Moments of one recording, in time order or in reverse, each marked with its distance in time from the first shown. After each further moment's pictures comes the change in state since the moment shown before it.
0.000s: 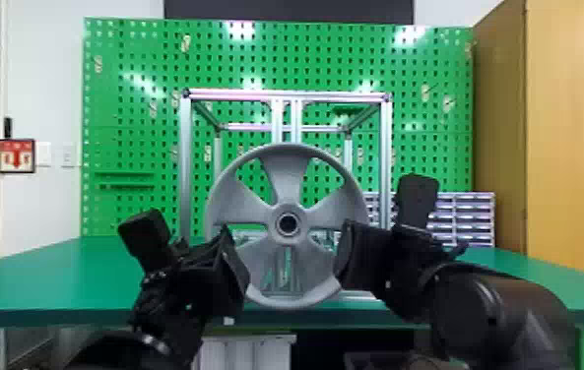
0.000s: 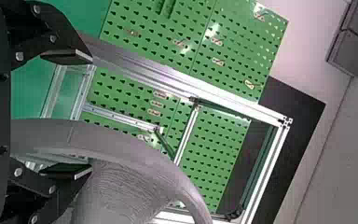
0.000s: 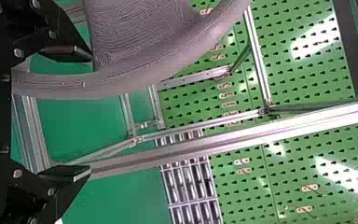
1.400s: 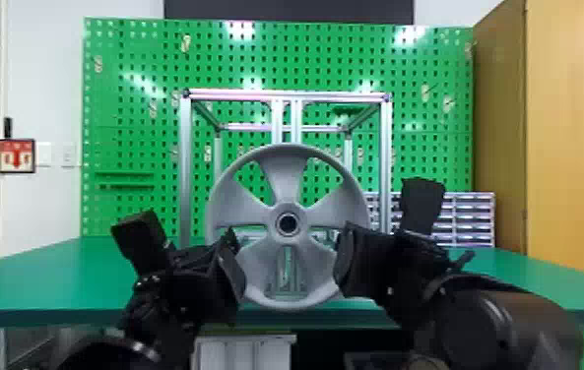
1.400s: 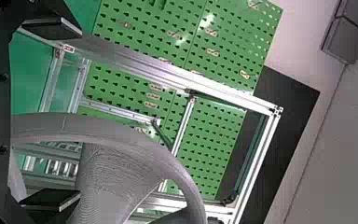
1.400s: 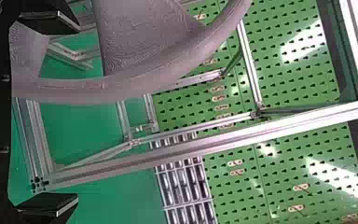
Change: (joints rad) left arm 0.051 0.015 0.031 -0.081 -0.043 0.031 -0.039; right arm 0.067 0.000 0.003 -0.098 0.006 -0.015 0.000
